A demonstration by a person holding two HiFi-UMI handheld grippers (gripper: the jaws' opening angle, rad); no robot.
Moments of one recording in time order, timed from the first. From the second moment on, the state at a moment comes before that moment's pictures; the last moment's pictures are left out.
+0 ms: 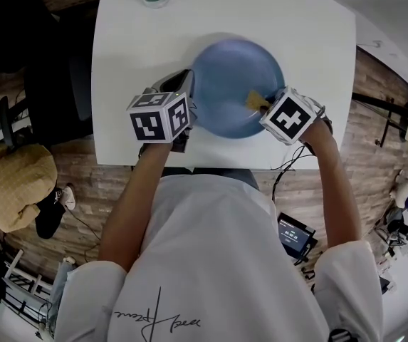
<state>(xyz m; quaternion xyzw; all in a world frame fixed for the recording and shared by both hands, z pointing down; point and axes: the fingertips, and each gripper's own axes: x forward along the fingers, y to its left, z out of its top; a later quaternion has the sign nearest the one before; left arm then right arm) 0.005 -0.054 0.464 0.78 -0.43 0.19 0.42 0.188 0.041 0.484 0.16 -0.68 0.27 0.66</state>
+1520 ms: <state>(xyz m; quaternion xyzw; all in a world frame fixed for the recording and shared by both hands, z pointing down) 0.008 -0.052 0.464 0.78 -0.43 0.19 0.42 0.186 -0.048 0.491 0.34 -0.68 0.20 0.62</state>
